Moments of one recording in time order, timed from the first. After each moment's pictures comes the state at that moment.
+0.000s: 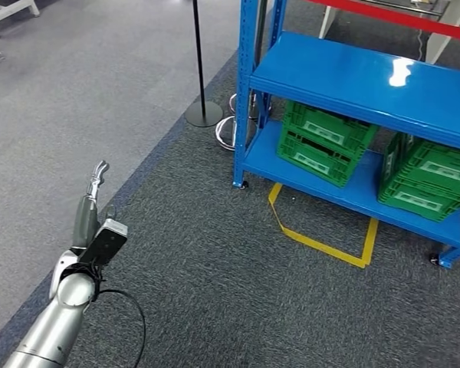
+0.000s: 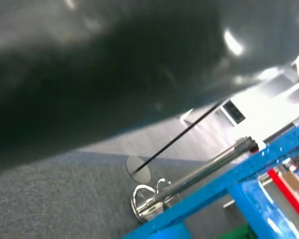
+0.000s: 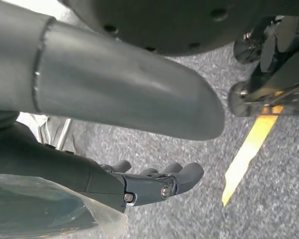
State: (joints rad) left arm -0.21 0.09 -0.24 -1.30 -0.42 0.32 -0.46; right arm -0.04 0.15 -1.12 -0.22 1.11 -0.02 0.12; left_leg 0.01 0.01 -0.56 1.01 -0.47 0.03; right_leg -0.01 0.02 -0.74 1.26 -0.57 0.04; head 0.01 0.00
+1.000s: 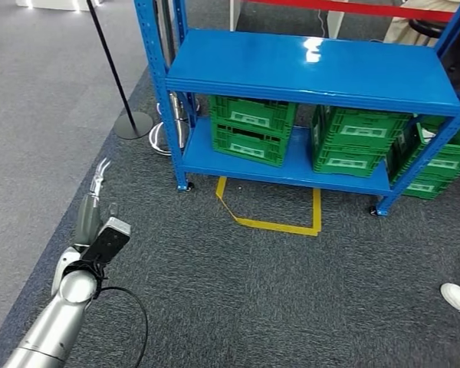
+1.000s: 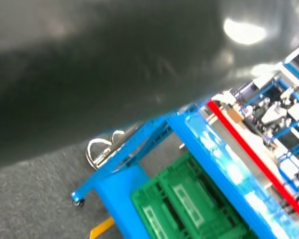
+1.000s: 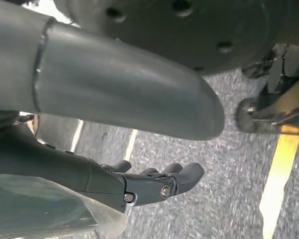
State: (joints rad) left arm -0.24 0.08 -0.25 -1.28 -0.42 0.30 -0.47; right arm -0.04 0.15 -1.12 -0.21 1.12 0.05 0.12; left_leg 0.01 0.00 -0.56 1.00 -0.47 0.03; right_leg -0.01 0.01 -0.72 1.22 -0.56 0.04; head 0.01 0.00
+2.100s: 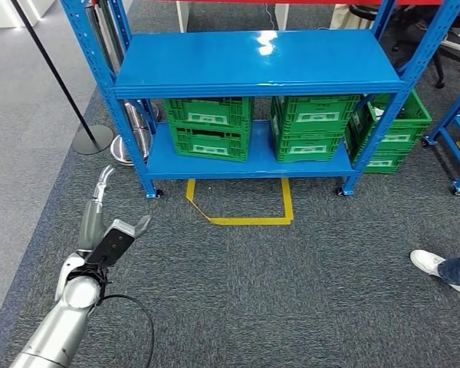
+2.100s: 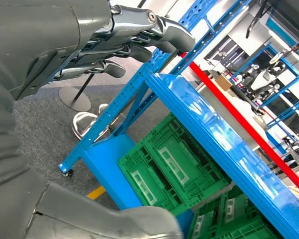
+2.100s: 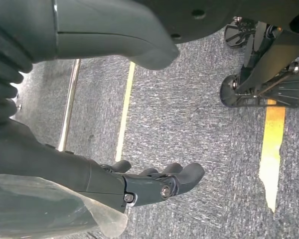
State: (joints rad) left arm -0.22 0.08 -0.26 -1.26 -0.41 0.33 -0.44; right arm -0.04 0.14 -1.12 -0.21 1.16 -0.02 0.05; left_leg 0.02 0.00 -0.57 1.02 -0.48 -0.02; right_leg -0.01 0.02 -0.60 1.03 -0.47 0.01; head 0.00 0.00
